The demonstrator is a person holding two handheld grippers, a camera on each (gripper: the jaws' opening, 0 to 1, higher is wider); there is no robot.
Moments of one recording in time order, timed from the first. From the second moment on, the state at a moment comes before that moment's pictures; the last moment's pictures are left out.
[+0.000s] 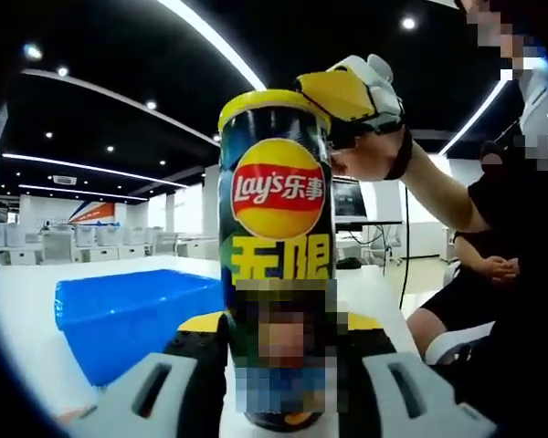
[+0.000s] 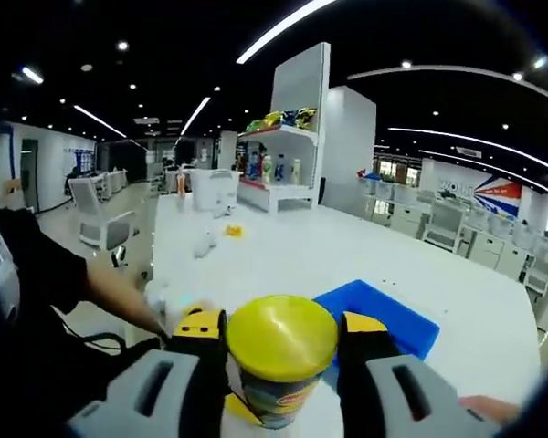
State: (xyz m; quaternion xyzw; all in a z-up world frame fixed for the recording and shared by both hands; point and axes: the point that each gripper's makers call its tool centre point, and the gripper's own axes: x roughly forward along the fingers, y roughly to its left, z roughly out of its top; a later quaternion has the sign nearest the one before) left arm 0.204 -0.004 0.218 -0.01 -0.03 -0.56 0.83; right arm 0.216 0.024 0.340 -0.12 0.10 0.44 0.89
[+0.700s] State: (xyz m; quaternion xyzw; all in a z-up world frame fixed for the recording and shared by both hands) left arm 0.203 -0.006 0.212 0.00 -0.03 -0.56 0.83; right arm 0.218 0.010 0.376 -0.04 0.04 0.44 0.90
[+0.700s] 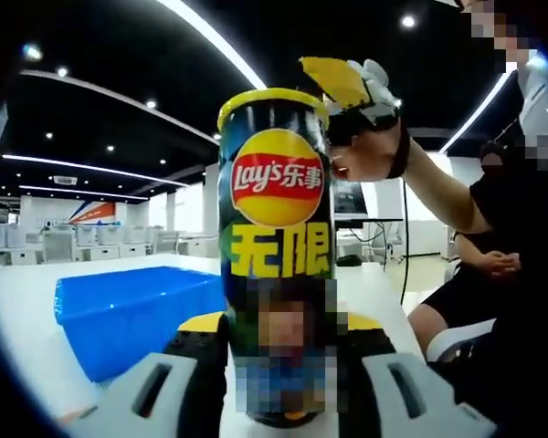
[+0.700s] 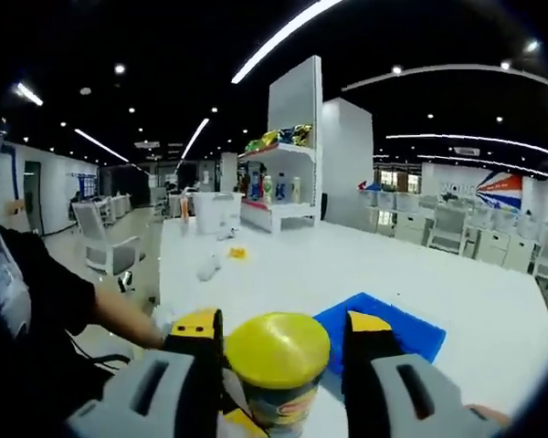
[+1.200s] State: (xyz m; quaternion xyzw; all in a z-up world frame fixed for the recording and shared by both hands) left arm 0.202 -0.007 0.208 0.00 -0.02 -0.56 0.83; right arm 0.231 0.028 0.344 -0.13 0.02 0.41 0.90
